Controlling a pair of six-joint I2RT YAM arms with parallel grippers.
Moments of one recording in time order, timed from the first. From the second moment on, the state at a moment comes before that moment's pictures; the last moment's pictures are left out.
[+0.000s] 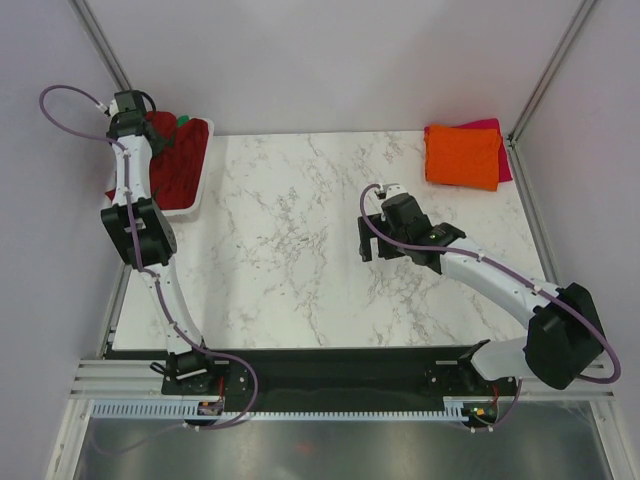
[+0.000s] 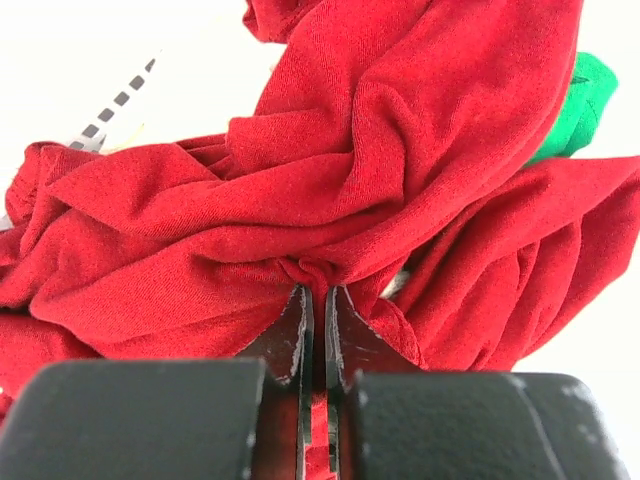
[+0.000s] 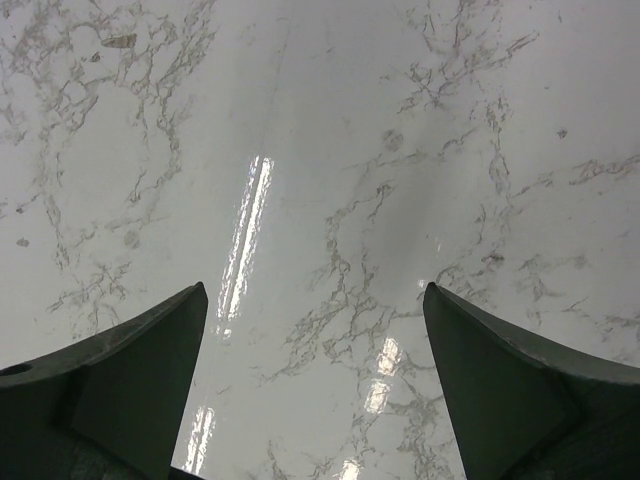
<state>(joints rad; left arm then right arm) 0.28 2.33 2.33 -0.75 -0.21 -0.46 0.61 1.36 0.97 -0.43 0.11 0.37</state>
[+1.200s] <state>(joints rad) -0.36 1.45 1.16 -0.68 0.09 -0.59 0.43 1.20 1.09 -0.64 0.48 0.53</state>
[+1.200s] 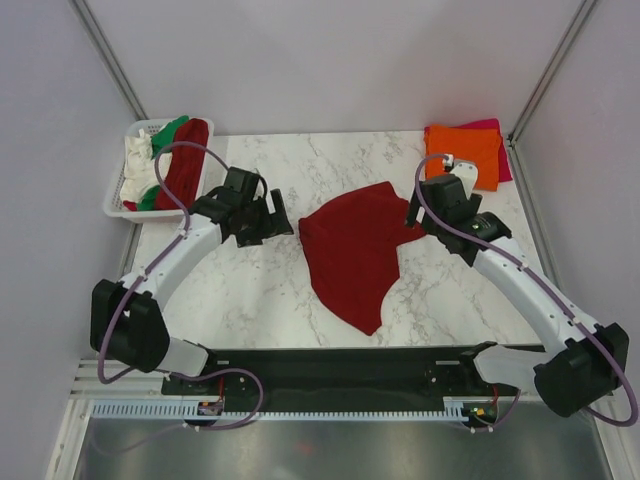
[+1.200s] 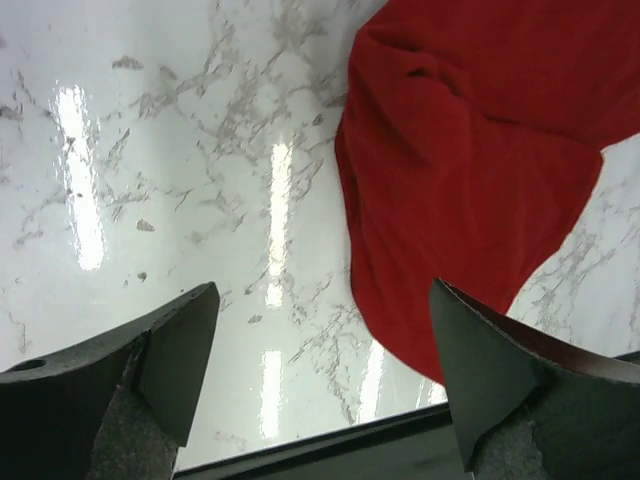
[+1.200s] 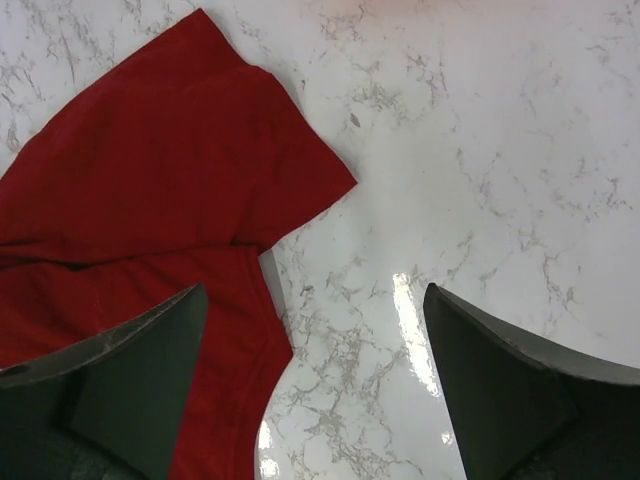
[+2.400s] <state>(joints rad) -0.82 1.12 0.87 -0.55 -0.21 -0.70 0.42 1.73 1.04 -0.30 0.00 0.52</state>
